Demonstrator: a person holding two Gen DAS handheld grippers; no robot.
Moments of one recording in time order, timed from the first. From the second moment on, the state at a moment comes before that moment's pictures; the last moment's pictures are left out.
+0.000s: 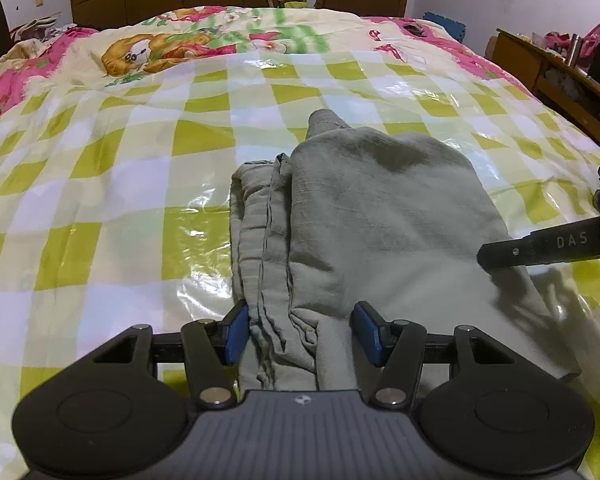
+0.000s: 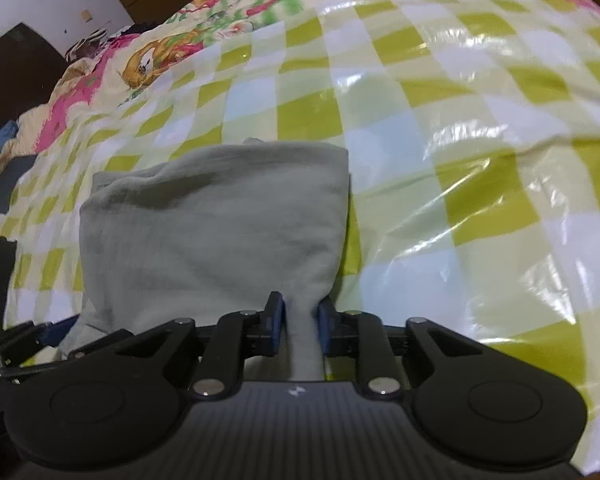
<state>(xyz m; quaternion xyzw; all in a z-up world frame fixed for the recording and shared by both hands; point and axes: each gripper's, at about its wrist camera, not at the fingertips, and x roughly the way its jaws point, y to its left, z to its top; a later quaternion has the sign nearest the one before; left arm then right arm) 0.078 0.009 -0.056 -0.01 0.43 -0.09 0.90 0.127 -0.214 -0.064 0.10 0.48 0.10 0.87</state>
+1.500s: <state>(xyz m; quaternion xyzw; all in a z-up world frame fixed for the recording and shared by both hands) -0.008 -0.005 -0.017 0.05 0.40 -0.04 0.91 0.005 -0.178 -0.029 0.08 0.41 0.12 0.90</state>
